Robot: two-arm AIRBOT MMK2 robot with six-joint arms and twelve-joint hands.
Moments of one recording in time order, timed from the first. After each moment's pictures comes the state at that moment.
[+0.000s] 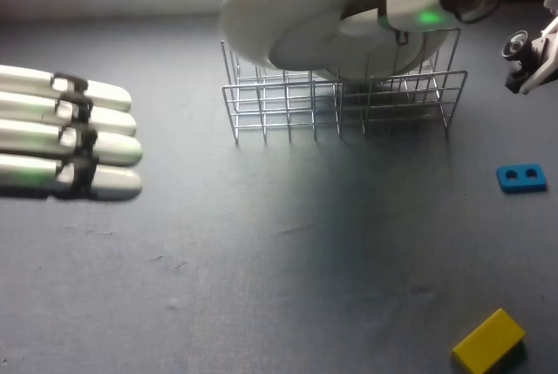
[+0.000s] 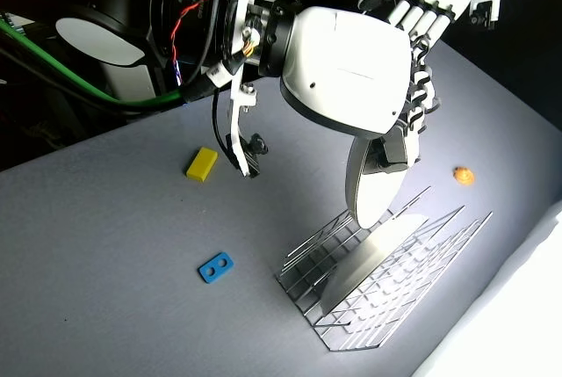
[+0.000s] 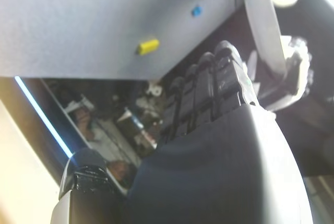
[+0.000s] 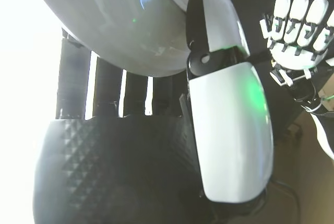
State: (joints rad) left arm 0.58 -0.57 1.20 1.44 -1.18 -0.08; right arm -0.07 -1.01 0.95 0.42 0.28 -1.26
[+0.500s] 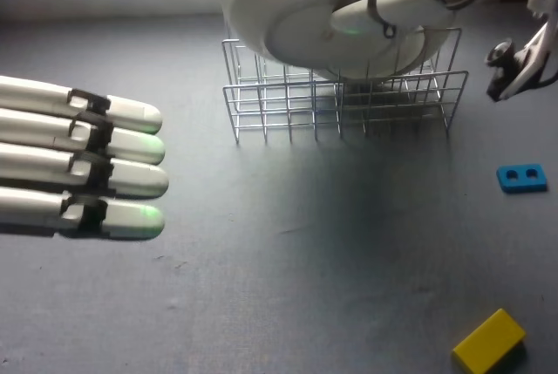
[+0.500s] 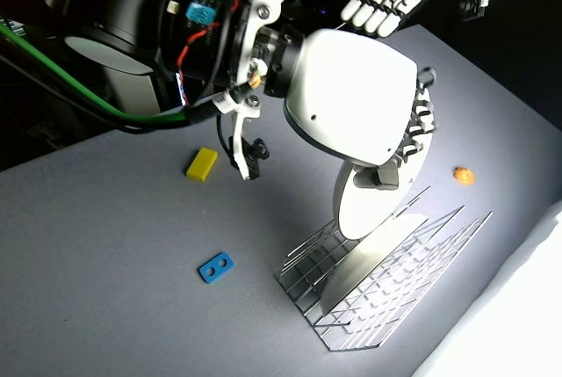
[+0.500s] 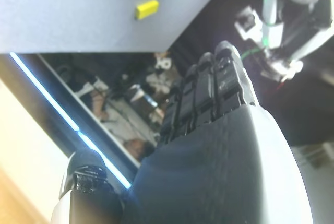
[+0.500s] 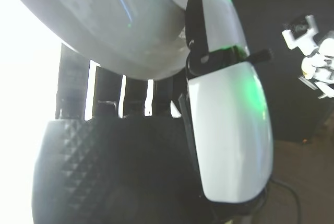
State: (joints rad) left arm 0.49 -0.53 1.12 1.48 -1.27 -0.08; right arm -0.08 -1.05 1.00 0.58 0.24 -1.27
